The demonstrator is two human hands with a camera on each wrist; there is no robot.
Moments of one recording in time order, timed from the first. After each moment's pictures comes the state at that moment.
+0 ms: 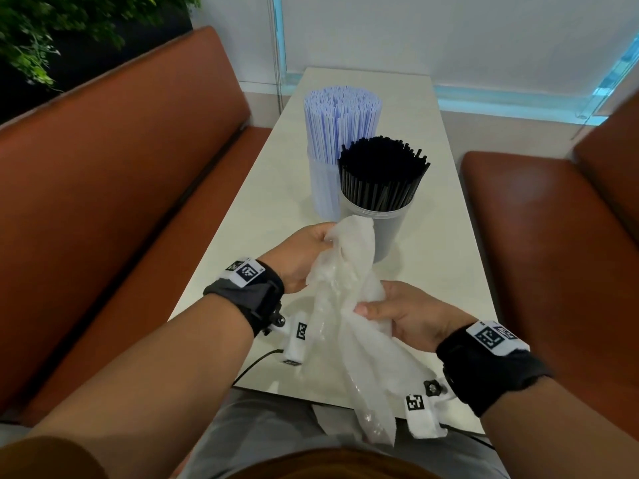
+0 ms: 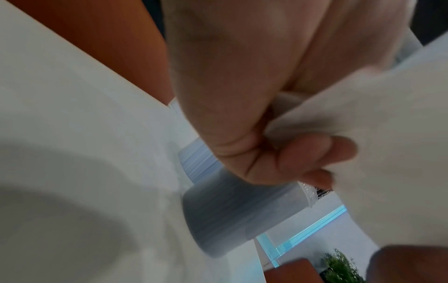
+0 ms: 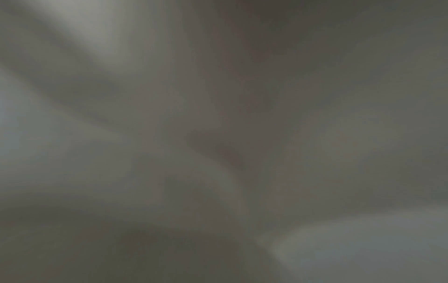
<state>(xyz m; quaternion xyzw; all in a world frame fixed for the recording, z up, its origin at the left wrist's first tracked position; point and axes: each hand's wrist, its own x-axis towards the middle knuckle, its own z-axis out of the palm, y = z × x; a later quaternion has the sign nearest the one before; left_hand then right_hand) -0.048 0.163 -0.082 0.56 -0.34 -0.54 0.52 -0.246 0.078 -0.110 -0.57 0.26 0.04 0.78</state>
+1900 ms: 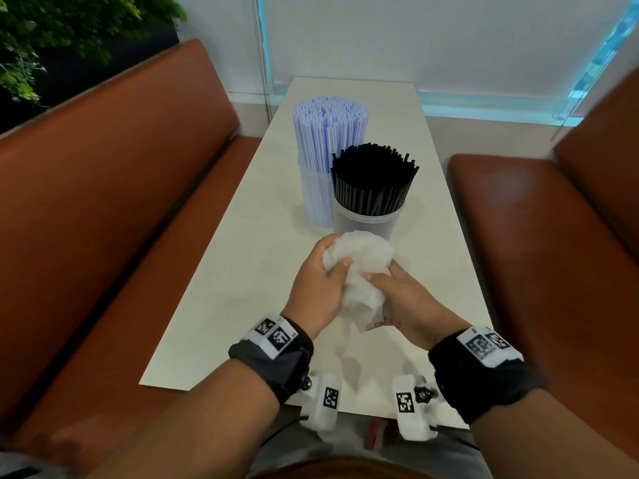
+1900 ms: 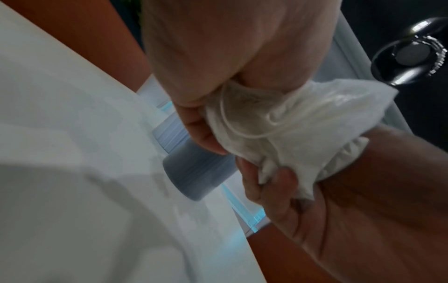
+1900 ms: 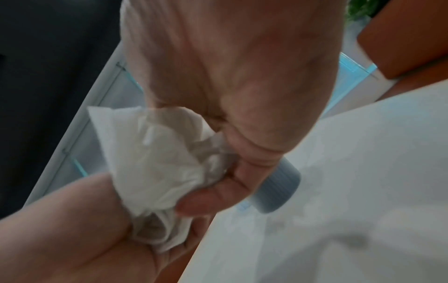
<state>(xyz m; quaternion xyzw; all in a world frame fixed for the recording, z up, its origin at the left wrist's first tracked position) -0.103 0.168 -0.114 0.67 -0.32 -0.31 0.60 -0.239 0.088 -0.091 -0.56 0.32 -0.14 0.75</state>
